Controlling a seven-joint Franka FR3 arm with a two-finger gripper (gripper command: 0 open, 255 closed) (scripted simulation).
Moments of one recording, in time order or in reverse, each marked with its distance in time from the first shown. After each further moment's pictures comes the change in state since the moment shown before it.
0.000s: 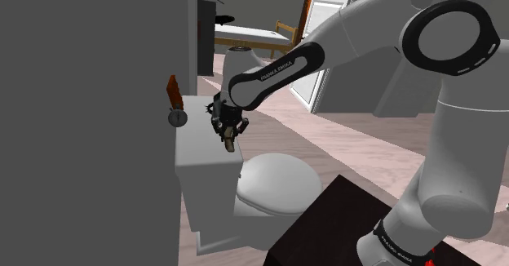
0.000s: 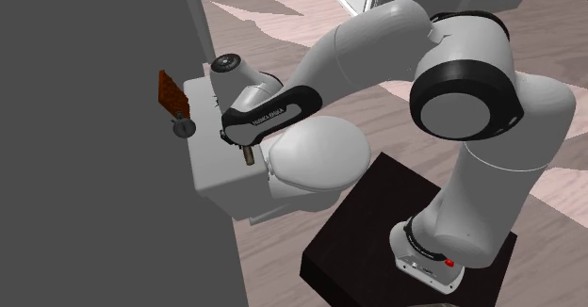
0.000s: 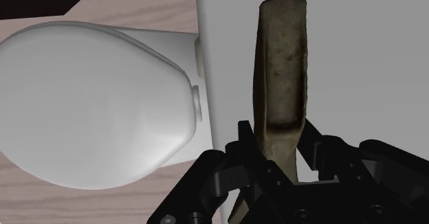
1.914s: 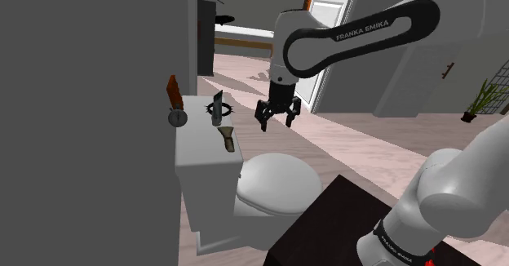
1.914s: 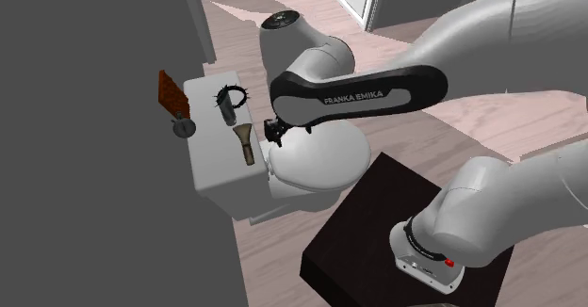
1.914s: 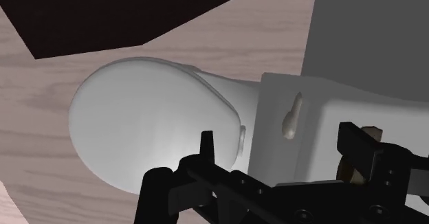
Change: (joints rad) arm -0.036 -0.567 -0.027 -0.343 0.129 -0.343 -0.330
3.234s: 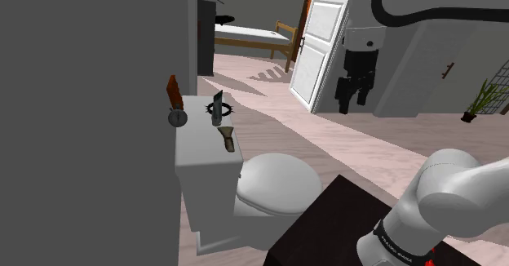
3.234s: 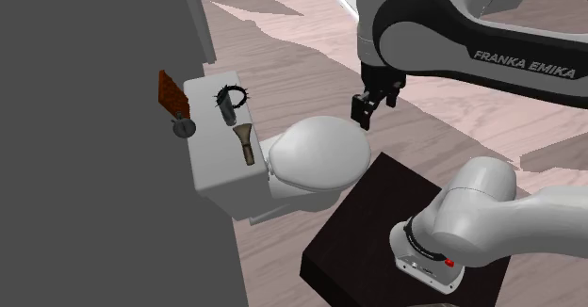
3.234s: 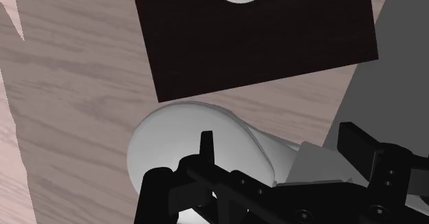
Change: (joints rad) arm -0.020 -0.480 -0.171 -0.046 -0.119 -0.580 -0.397
